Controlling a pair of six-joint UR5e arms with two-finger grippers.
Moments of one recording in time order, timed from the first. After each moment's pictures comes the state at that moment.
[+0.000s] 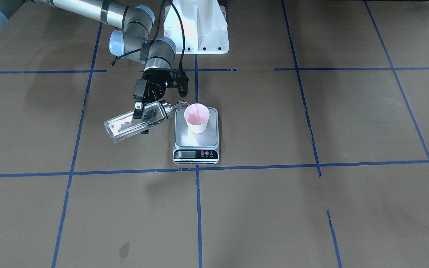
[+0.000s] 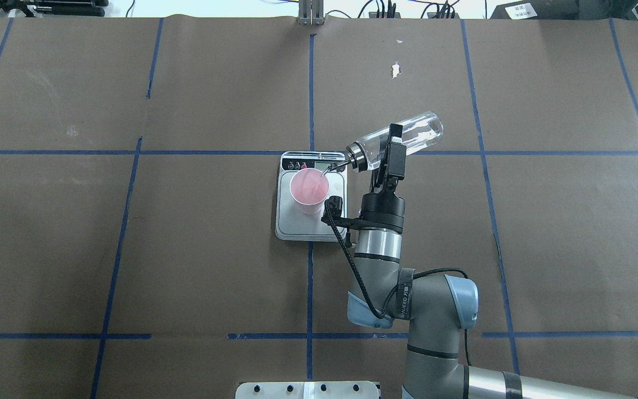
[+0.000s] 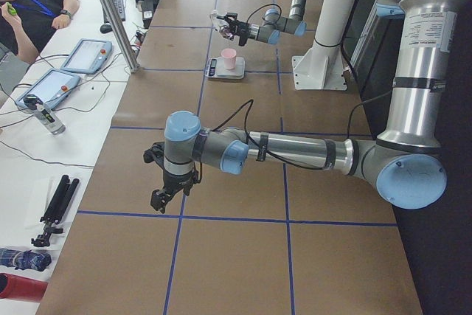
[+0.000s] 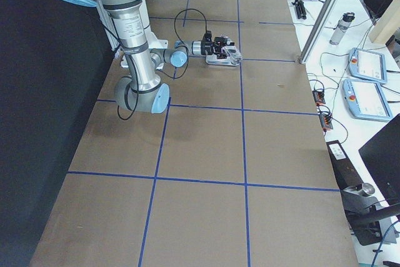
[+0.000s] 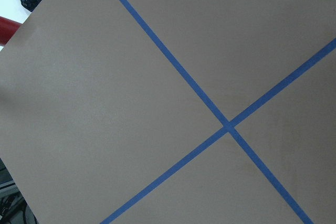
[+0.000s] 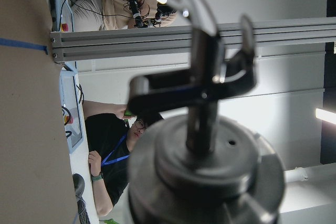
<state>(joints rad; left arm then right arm) -1.50 -1.63 -1.59 -1.80 -2.10 0.45 0.23 -1.05 1.52 -1.51 0.01 0.31</state>
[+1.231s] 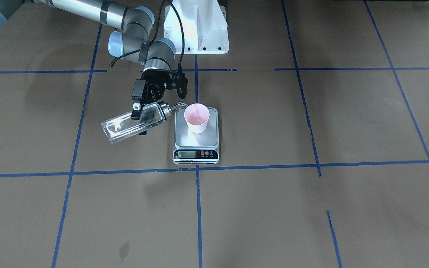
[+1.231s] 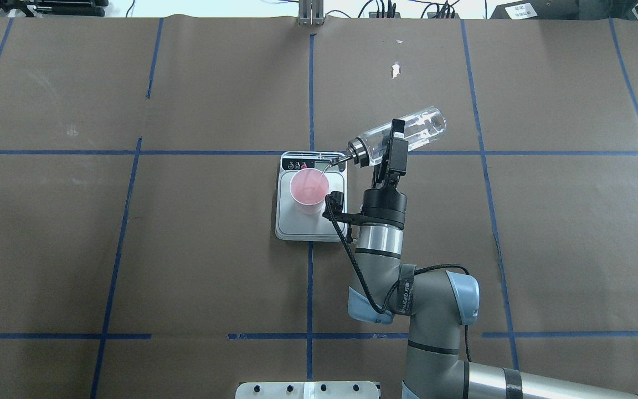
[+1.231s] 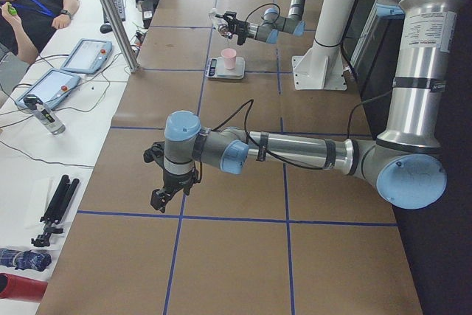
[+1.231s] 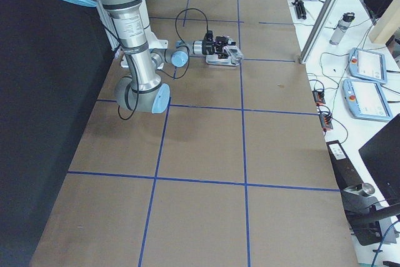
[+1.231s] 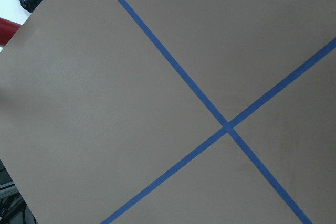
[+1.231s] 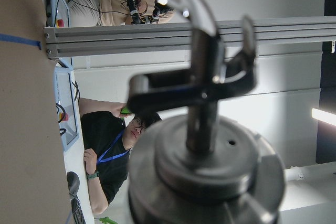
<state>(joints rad) -1.50 -1.63 -1.59 -1.80 -2.10 0.45 0.24 -1.04 1.52 -1.50 0.00 0.30</state>
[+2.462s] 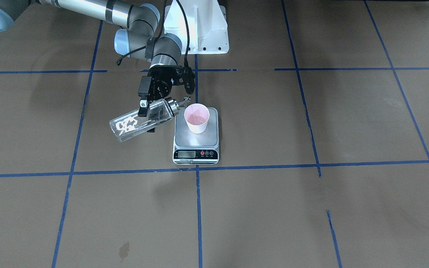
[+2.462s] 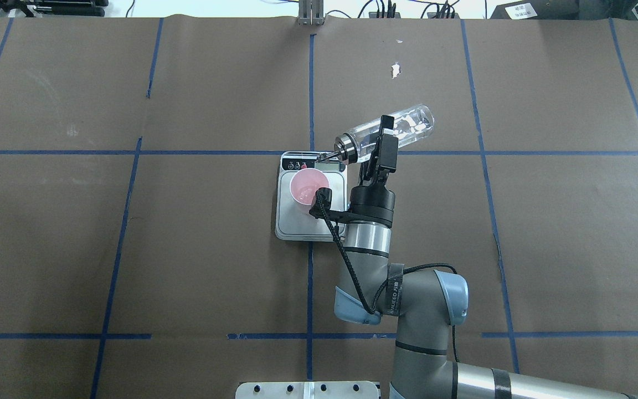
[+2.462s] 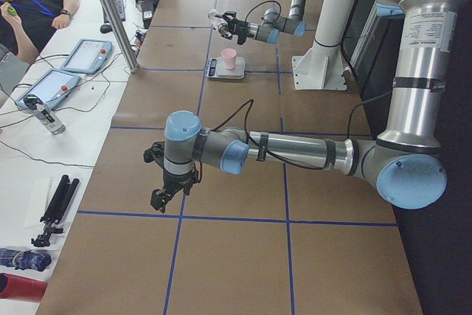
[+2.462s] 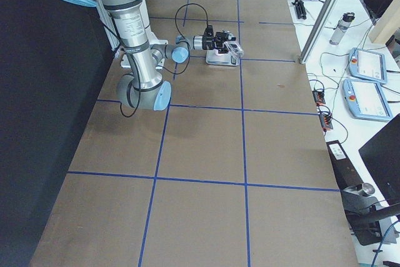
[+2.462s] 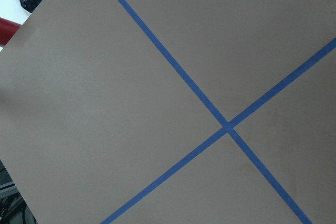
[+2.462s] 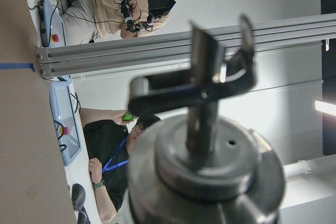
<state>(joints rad) -1.50 -1.63 -1.59 -1.80 -2.10 0.45 0.24 -1.00 1.52 -1.48 0.02 0.31</state>
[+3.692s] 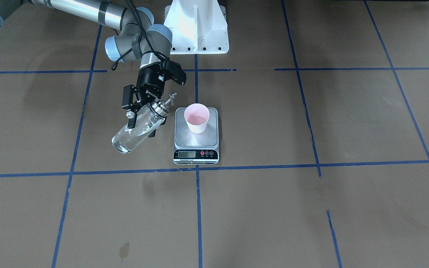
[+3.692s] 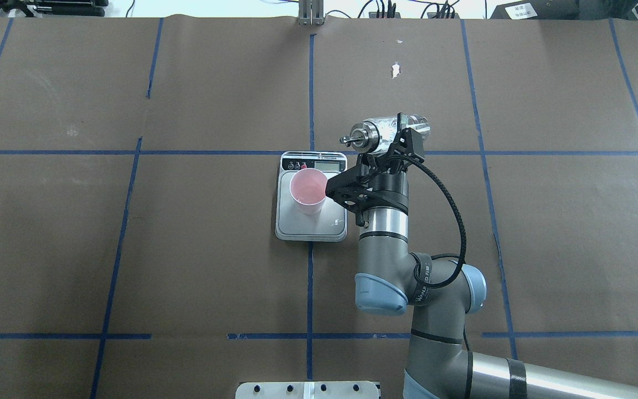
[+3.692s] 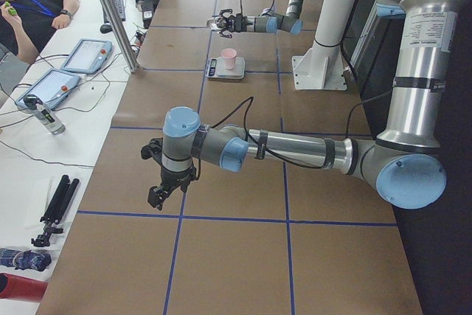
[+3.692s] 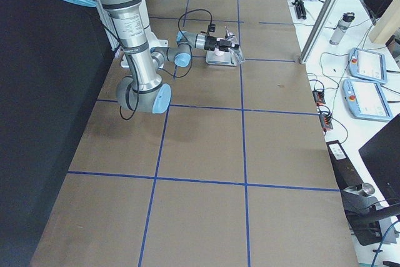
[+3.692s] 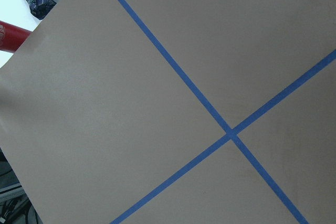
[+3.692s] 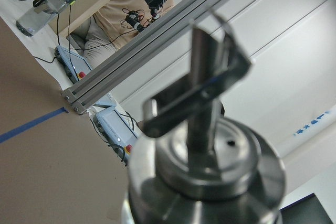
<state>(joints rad) -1.52 -1.64 -1.60 -1.80 -2.11 0.44 0.28 -1.06 1.55 -1.07 0.29 0.47</state>
